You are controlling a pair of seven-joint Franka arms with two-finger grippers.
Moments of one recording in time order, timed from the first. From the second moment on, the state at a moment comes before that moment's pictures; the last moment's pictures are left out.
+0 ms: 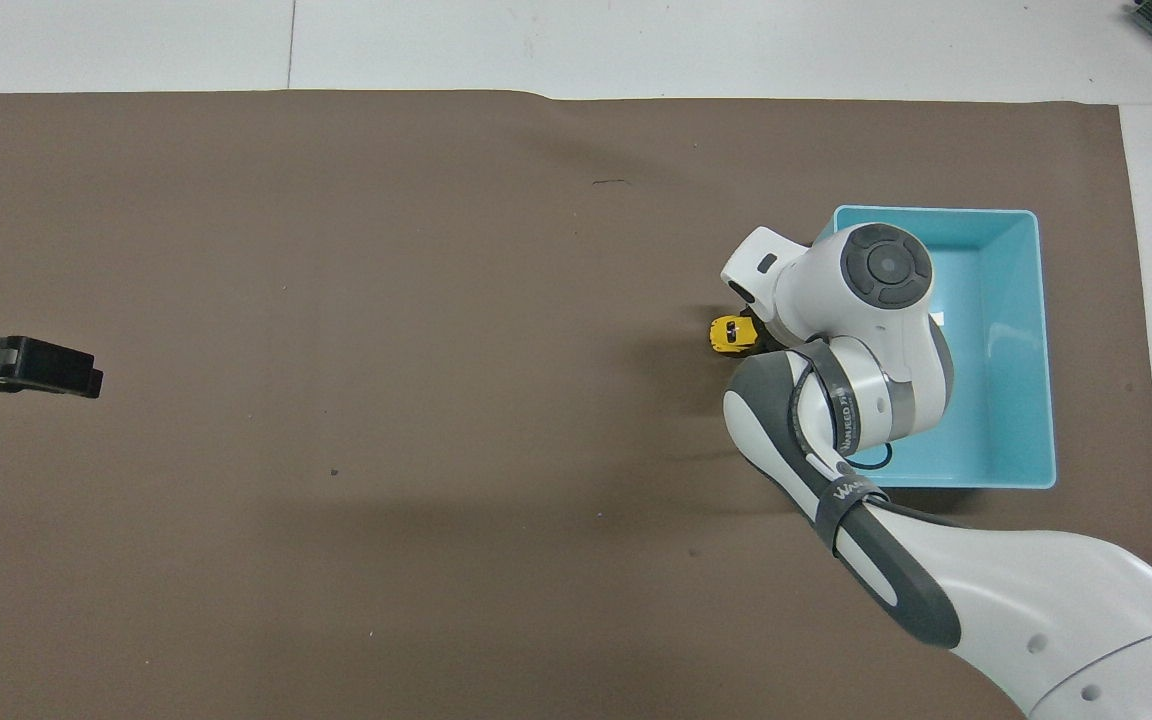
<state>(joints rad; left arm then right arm) -0.06 -0.09 -0.01 -1.67 -0.03 1.53 0.06 0.27 0.39 -0.01 -1.88 0.01 2.34 -1.40</state>
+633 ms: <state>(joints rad) -0.06 -0.09 -0.01 -1.67 -0.03 1.53 0.06 0.27 0.39 0.00 -1.80 0.02 2.27 -1.35</state>
